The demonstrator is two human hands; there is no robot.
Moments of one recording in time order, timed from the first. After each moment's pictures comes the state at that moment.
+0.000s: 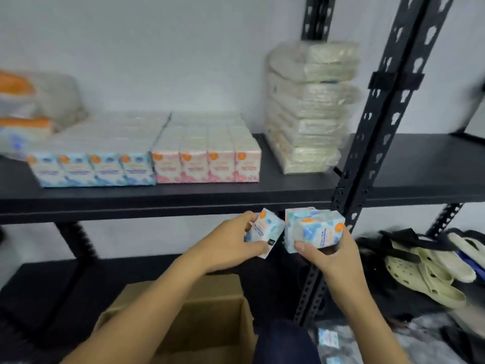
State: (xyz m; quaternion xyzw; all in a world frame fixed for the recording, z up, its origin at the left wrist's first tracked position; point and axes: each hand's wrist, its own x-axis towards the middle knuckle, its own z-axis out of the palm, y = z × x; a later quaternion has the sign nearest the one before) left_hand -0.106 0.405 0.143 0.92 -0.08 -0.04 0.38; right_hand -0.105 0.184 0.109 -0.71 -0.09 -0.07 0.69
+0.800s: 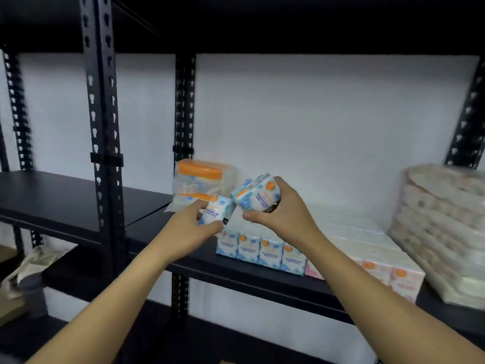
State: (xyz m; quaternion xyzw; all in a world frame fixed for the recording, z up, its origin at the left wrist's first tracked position) left_hand -0.223 0.713 0.284 0.87 0.17 0.27 0.38; right_hand -0.097 0.537 0.315 -0.73 -0.45 -0.07 0.52
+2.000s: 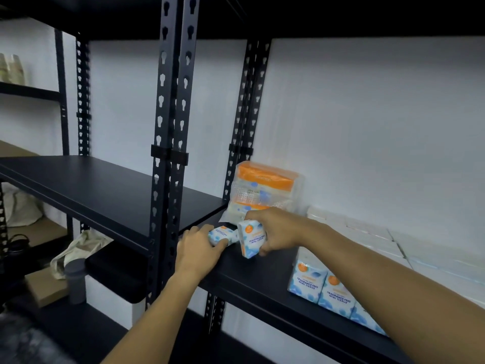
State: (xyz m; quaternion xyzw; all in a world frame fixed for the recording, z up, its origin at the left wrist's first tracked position) left_hand -0.173 0.895 0.181 0.83 0.37 0.35 0.22; right_hand -0.028 0.764 0.286 -0.77 -0.64 0.01 0.04
